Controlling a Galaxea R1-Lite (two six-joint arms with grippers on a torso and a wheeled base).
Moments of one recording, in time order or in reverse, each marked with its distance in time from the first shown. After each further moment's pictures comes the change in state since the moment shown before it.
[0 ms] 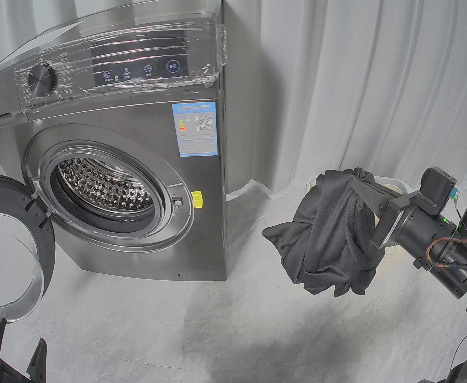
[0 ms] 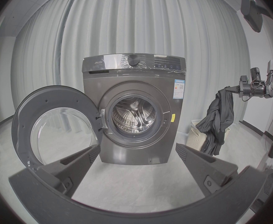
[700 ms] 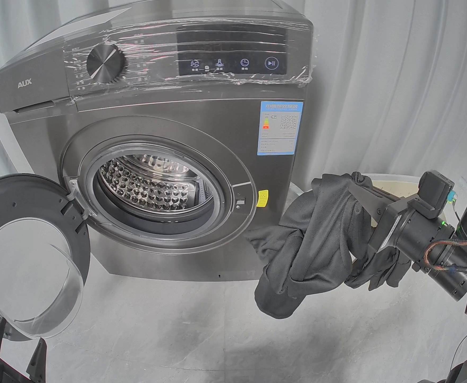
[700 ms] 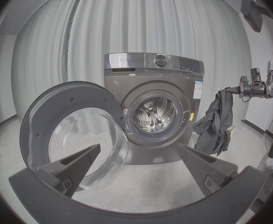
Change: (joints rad) left arm 0.000 0.000 0.000 0.000 0.001 0.000; right arm 0.002 0.005 0.008 0.000 0.003 0.000
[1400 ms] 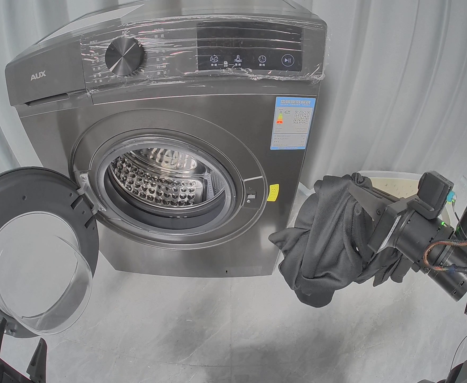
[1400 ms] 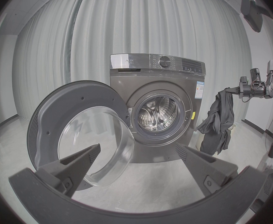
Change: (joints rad) left arm 0.000 0.000 0.000 0.000 0.000 0.000; right arm 0.000 0.003 0.002 0.000 0.000 0.001
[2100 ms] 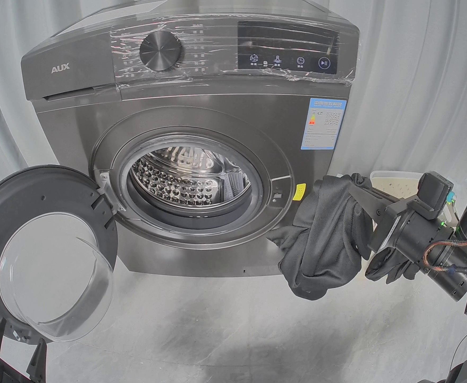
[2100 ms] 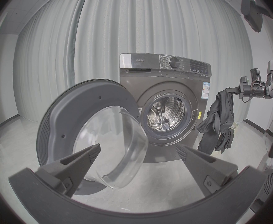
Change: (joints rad) left arm 0.001 0.000 0.000 0.000 -0.001 0.000; right arm 0.000 0.000 0.001 0.000 0.000 0.002
